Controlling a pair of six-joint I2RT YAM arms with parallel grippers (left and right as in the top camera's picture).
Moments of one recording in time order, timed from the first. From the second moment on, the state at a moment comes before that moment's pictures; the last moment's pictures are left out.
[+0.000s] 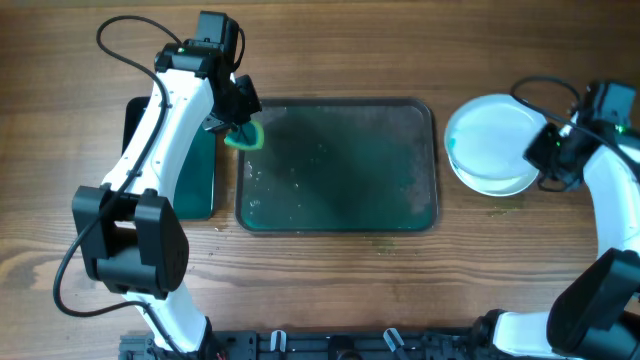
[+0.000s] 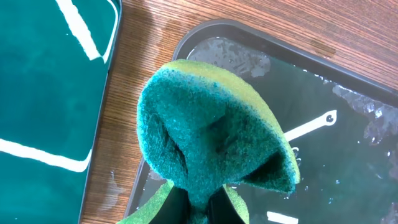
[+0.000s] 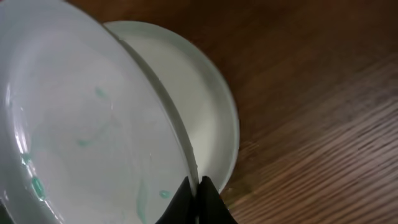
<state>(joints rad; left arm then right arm) -0.17 1.91 1.66 -1.07 0.03 -0.51 -0.38 1.57 1.10 -0.76 -0.02 0.30</state>
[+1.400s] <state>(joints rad) 0.11 1.89 1.27 -0.79 -0.08 -0.09 -0.10 1.56 1.22 -0.82 -0.27 0.18</state>
